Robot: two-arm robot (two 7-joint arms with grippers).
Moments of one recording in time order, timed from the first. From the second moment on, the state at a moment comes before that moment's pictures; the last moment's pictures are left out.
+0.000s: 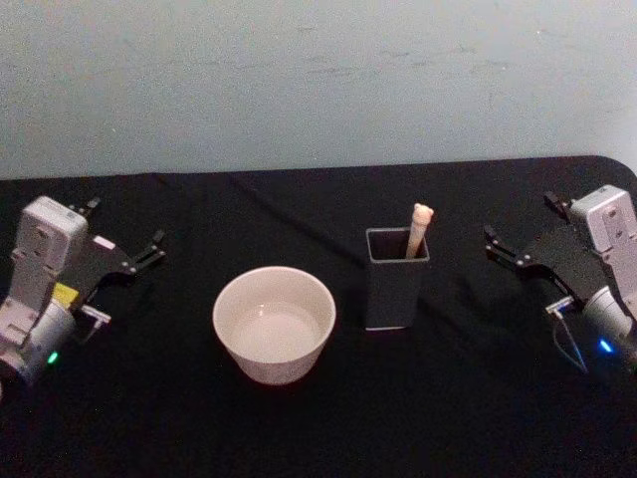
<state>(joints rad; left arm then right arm) -0.20 0.60 0.45 -1.41 -0.25 -0.12 0.03 0.20 0.60 -0.45 -1.41 0.25 -0.12 -0.03</state>
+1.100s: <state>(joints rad) -0.20 0.60 0.45 -1.41 -0.25 -0.12 0.03 0.20 0.60 -0.45 -1.41 0.25 -0.12 -0.03</state>
